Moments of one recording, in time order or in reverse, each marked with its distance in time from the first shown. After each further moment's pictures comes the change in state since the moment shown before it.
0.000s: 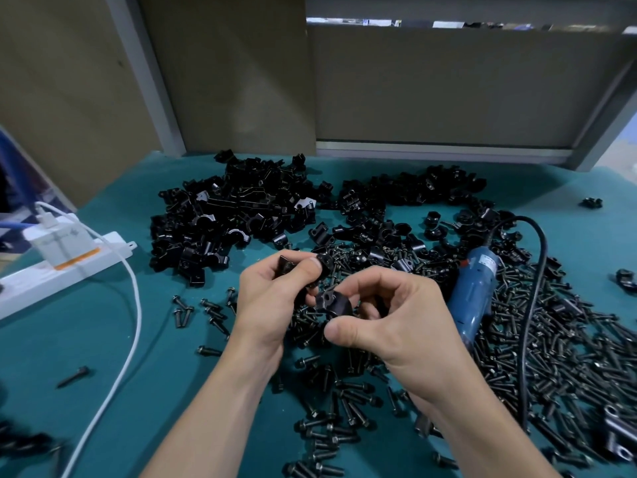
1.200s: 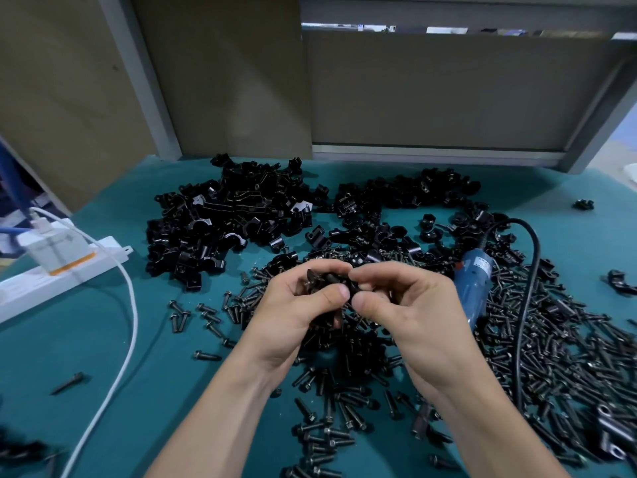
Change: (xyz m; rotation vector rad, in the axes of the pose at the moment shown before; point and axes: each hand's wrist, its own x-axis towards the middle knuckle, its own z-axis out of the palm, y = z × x) left_hand -0.010 0.003 0.006 0.001 -0.363 -0.058; right_hand 0.008 0.008 -0.012 0.149 0.137 -0.024
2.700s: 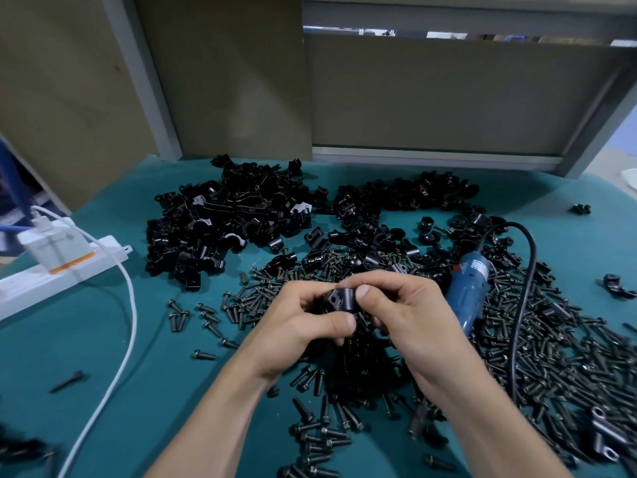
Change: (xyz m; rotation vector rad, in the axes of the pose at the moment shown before) left_hand -0.005 0.004 -0.003 0.242 -0.232 0.018; right_hand 0.006 0.006 -0.004 -0.194 -0.046 0.065
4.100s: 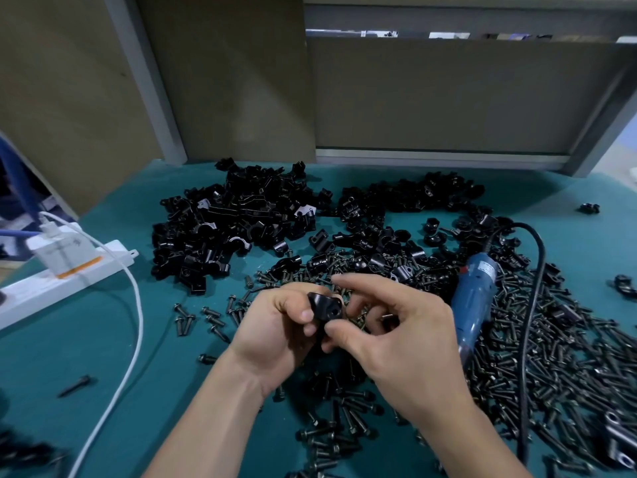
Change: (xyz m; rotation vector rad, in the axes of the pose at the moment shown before) left_hand -0.001 0.000 -0.007 -0.529 0.025 -0.103; right_hand -0.024 -0.010 0.020 -0.307 0.114 -0.279
